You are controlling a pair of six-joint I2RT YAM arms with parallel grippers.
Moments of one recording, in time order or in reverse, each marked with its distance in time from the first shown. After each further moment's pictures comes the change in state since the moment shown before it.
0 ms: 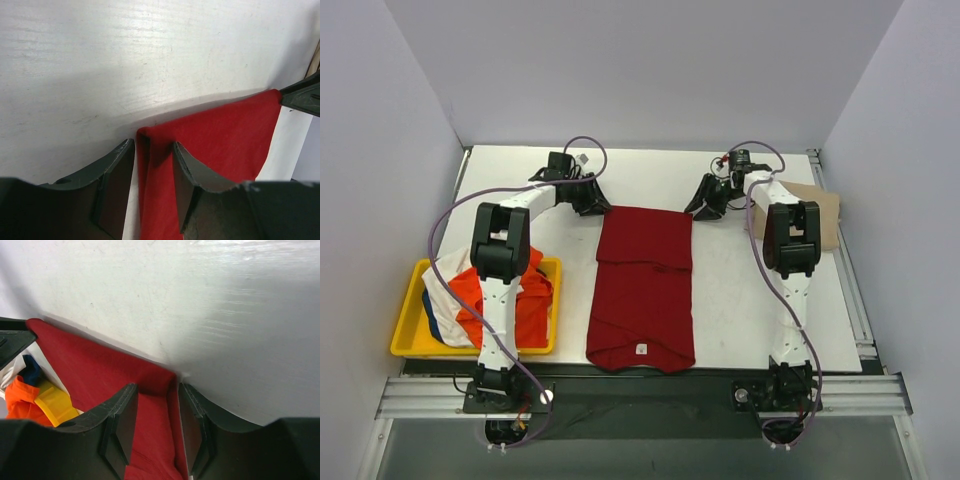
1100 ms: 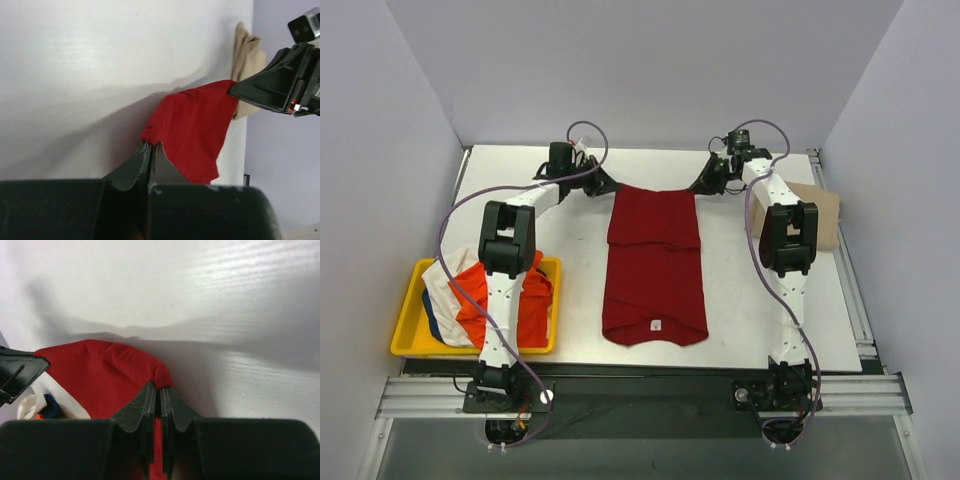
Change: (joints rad) left arm 0.003 0.102 0.092 0.277 0.190 -0.188; right arm 0.014 0.040 0.192 -0.014 0.130 0.110
